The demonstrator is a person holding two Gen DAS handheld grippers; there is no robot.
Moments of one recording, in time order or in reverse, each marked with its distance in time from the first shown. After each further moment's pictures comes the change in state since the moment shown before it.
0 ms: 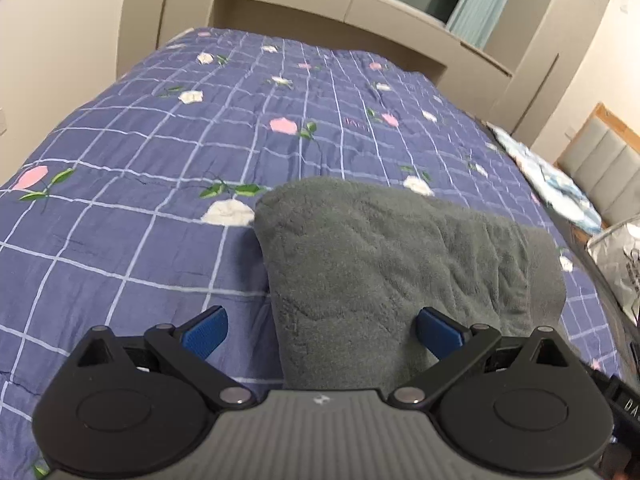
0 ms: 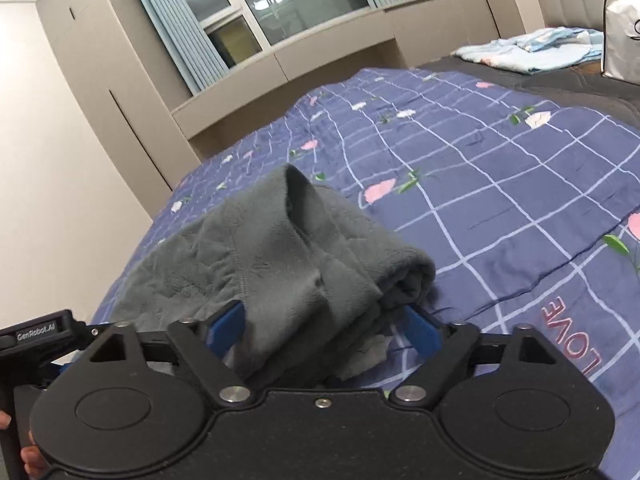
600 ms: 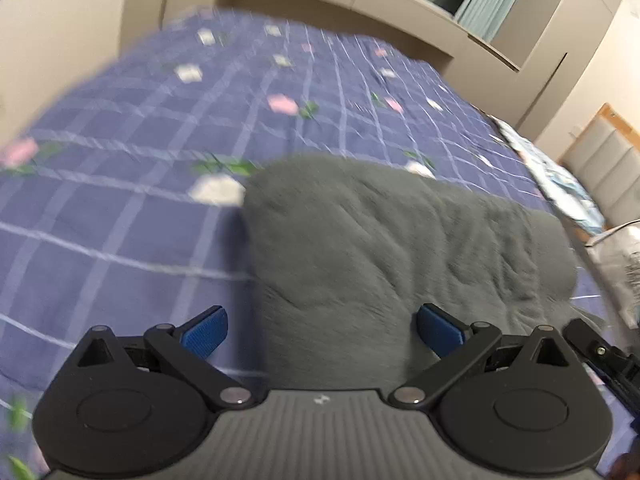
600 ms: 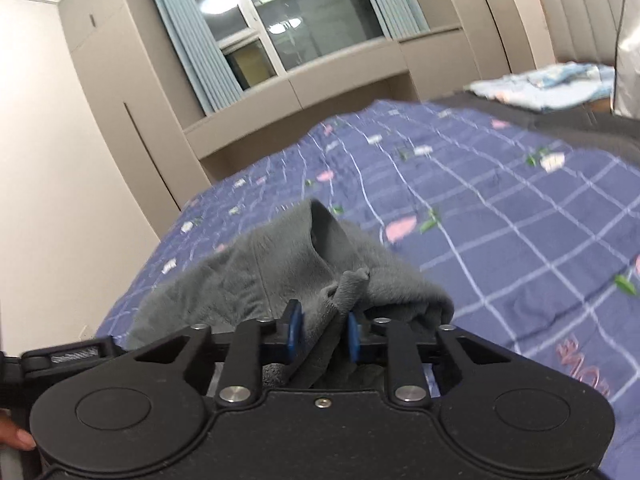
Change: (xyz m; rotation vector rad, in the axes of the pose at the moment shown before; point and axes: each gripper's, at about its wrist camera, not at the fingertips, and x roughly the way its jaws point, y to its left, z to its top) left arm 0.024 -0.004 -0.004 -0.048 0.085 -0.043; right arm -0.008 0.021 0.011 -0.059 -0.096 0.013
